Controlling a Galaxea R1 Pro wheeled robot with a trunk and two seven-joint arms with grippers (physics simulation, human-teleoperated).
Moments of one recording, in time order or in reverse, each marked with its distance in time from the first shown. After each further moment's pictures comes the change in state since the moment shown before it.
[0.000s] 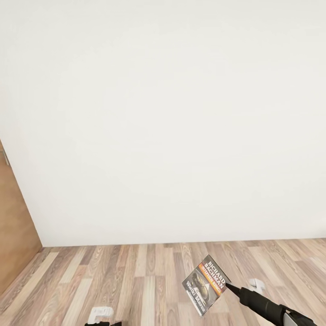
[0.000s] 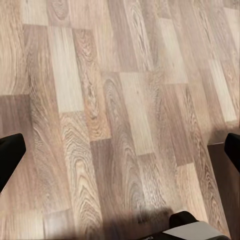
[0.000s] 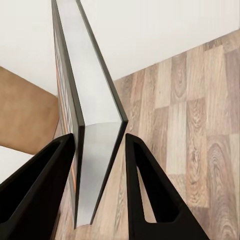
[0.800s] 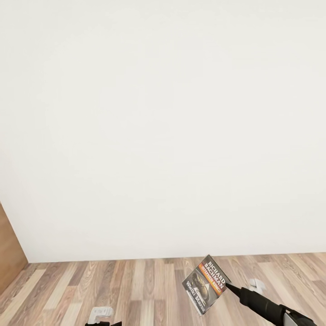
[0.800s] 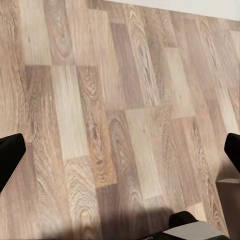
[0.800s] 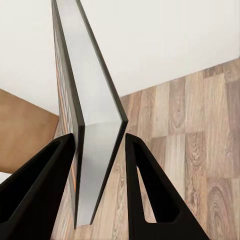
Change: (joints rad) left arm 0.000 -0.001 -0.001 0.000 0.000 0.000 0.000; right arm 0.000 0.000 0.000 0.000 0.000 0.000 0.000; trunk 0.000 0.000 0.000
